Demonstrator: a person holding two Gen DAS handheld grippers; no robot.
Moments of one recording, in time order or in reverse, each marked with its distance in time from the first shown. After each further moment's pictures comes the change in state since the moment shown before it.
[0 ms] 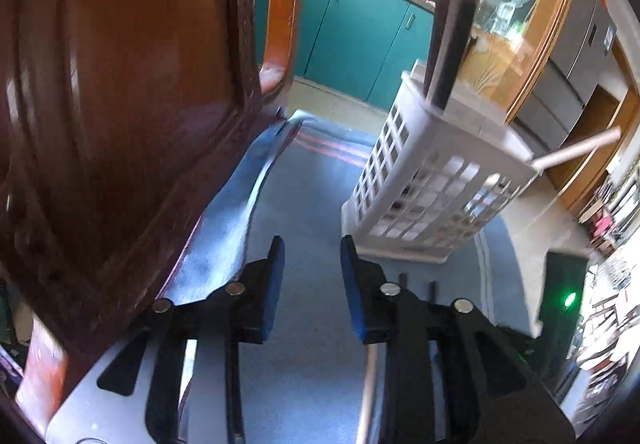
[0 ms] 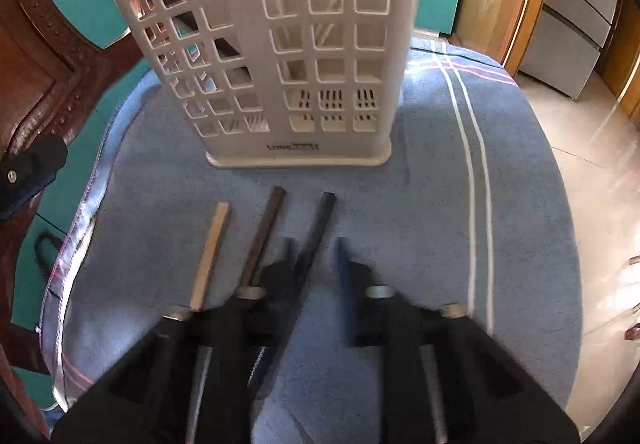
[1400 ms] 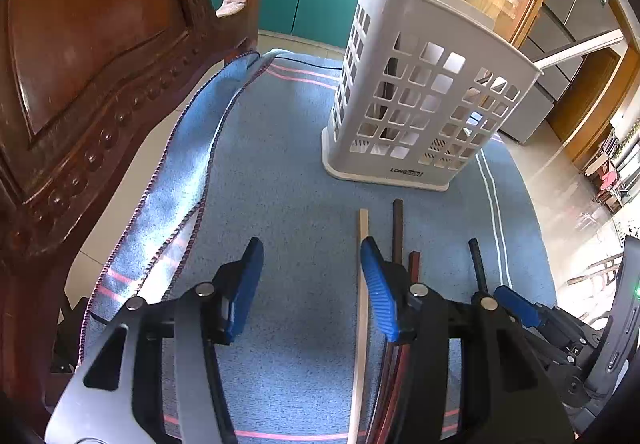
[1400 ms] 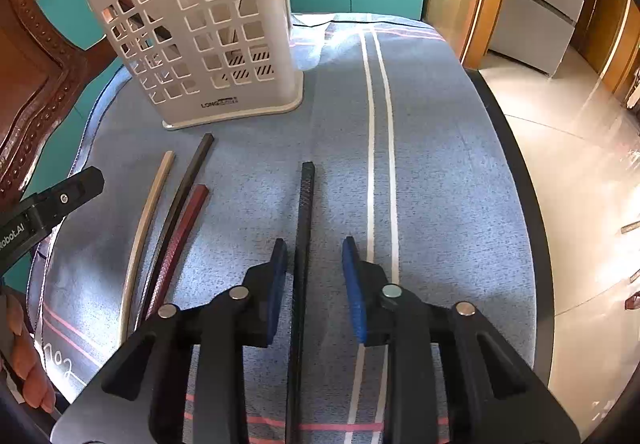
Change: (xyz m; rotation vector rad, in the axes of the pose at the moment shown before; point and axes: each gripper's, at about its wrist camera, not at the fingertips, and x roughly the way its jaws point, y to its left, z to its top) left arm 0.024 -0.027 -0.032 0.090 0.148 -0.003; right arm -0.027 -0.048 -0.053 0.077 -0.020 -0.047
